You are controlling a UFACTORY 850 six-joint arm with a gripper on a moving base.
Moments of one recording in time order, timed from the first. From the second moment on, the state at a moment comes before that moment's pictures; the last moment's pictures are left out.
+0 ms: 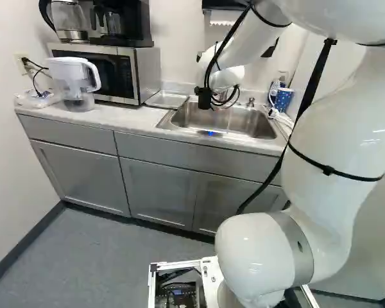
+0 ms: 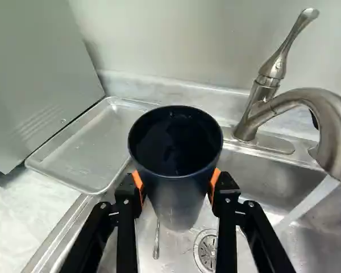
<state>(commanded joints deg) 0.3 -3.6 -53.8 0.0 14.5 0.0</state>
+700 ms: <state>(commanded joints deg) 1.3 -3.3 -57.9 0.0 11.6 0.0</state>
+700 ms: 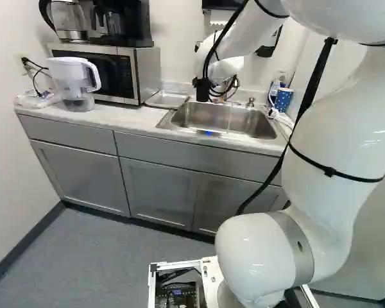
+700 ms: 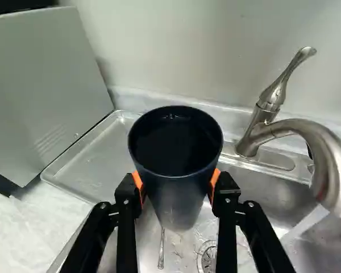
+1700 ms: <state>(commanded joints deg) 1.4 -2.9 -58.7 0.0 11.2 14.5</state>
